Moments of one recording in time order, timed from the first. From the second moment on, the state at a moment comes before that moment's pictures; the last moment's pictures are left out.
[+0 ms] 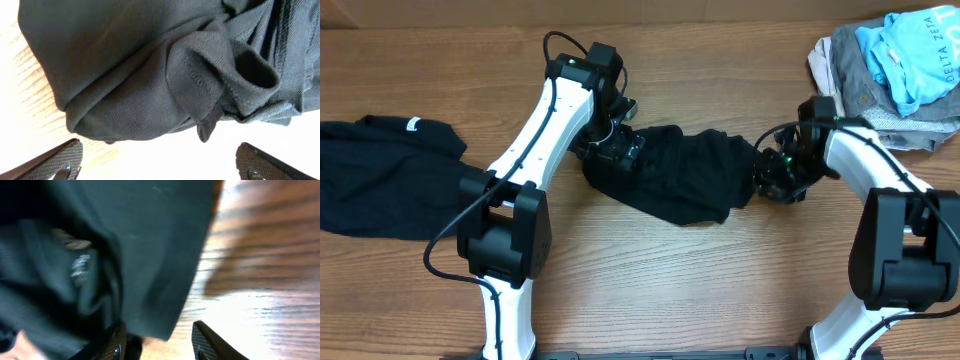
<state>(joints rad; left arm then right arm) -0.34 2.14 1.86 -1.29 0.17 0.06 -0.04 1.90 1.19 -0.87 -0.44 0.34</state>
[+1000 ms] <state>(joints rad) -0.27 2.14 1.87 -1.32 0.04 0.06 -0.27 1.86 1.29 -0.94 -0.55 0.31</state>
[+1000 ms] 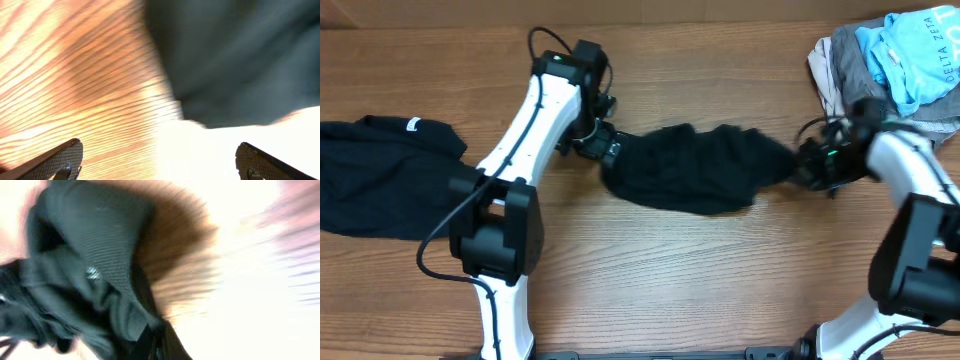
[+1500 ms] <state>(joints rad) -0.20 2.14 1.87 -1.31 0.02 0.06 -0.23 1.86 1.72 -1.35 -0.54 0.06</state>
